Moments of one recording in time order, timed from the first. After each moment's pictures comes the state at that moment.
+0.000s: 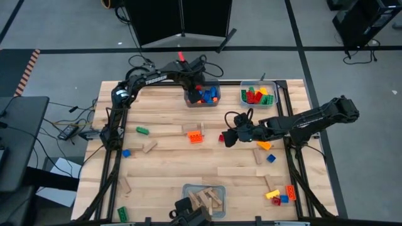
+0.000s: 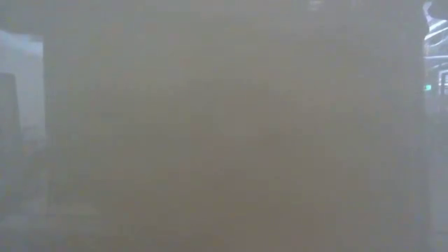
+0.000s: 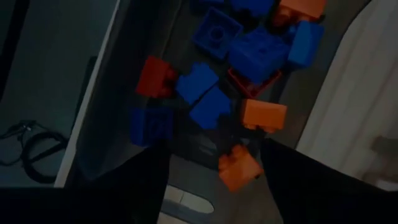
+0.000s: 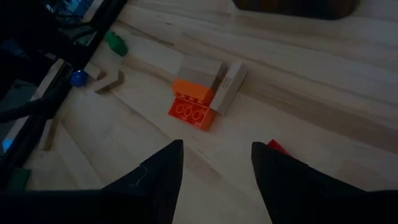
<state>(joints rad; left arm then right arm) 0.58 2.12 1.89 -0.99 -0.03 0.20 0.17 1.29 0.87 -0.39 0.43 1.15</state>
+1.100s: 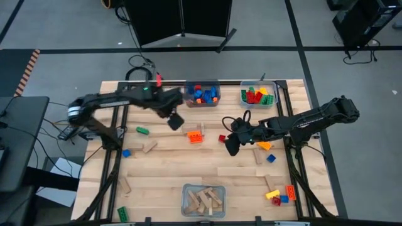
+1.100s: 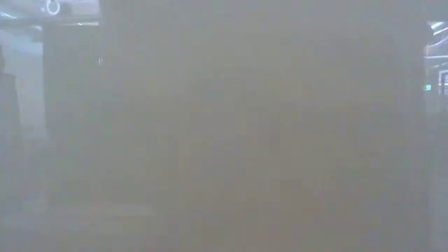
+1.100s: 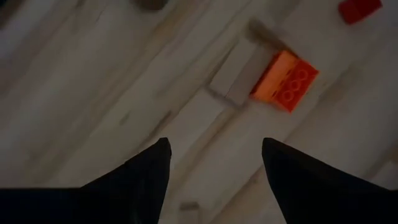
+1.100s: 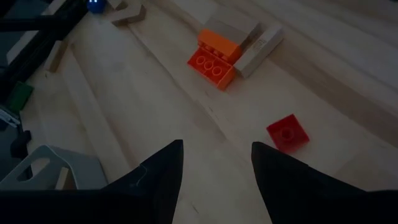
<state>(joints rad) 0.24 1.49 1.37 -1.12 -0.09 -0.49 0.18 1.29 0.87 -0.41 0.24 0.91</state>
